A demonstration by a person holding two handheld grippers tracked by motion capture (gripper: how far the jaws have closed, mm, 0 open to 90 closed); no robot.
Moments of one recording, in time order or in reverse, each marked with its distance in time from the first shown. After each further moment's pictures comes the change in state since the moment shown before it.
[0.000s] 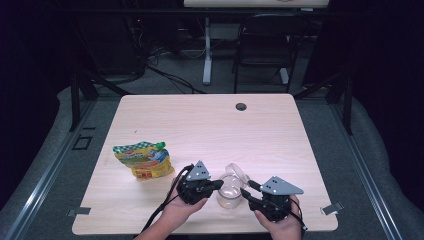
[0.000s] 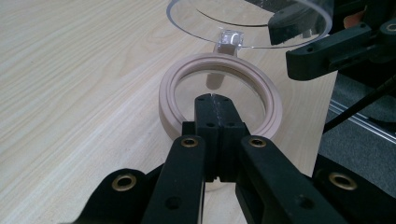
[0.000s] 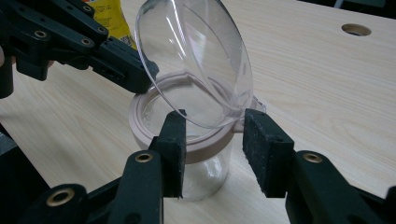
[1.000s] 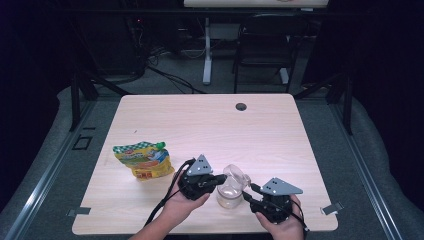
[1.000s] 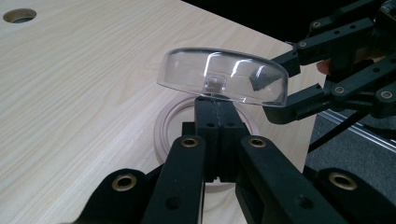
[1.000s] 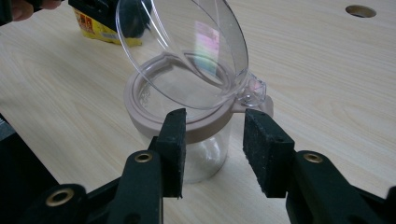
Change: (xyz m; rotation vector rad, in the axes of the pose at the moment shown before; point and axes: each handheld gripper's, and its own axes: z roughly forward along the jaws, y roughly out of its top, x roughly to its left) left arm -0.006 0.025 -0.012 -0.033 -0.012 0.026; right arm -0.001 -0.005 -0.001 0.053 -0.004 0.001
